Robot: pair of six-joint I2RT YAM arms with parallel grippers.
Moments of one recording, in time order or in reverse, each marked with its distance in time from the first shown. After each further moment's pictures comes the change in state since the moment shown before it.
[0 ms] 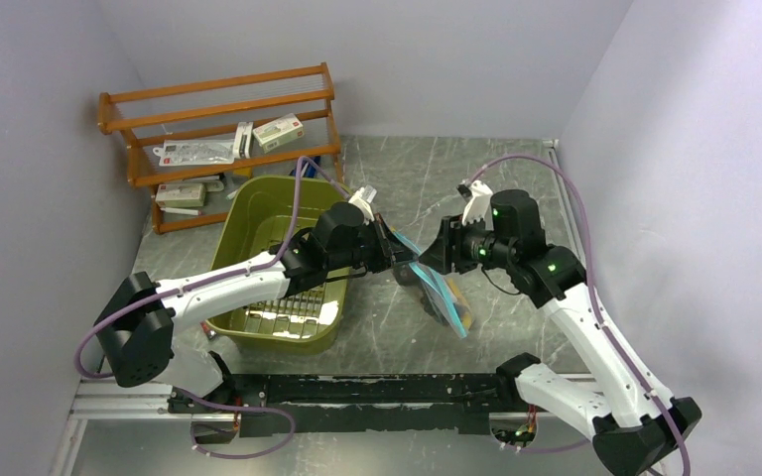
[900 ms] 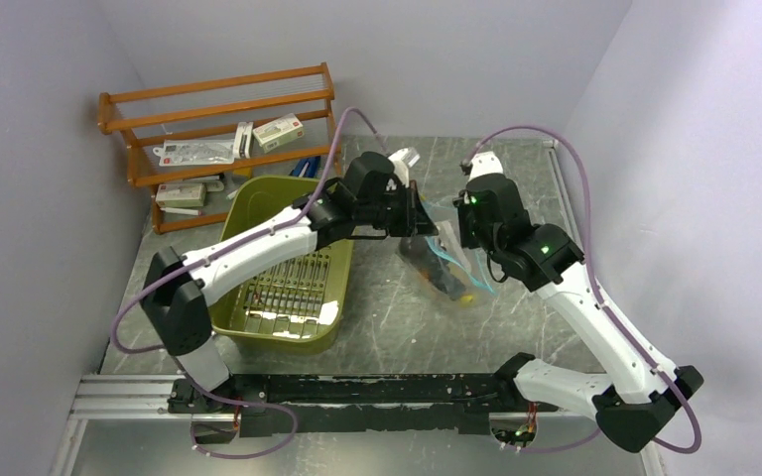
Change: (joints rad) left arm 0.042 0.204 0.451 -0.326 0.138 0.335; right arm 0.180 0.131 0.211 -0.157 0.738 -0.099
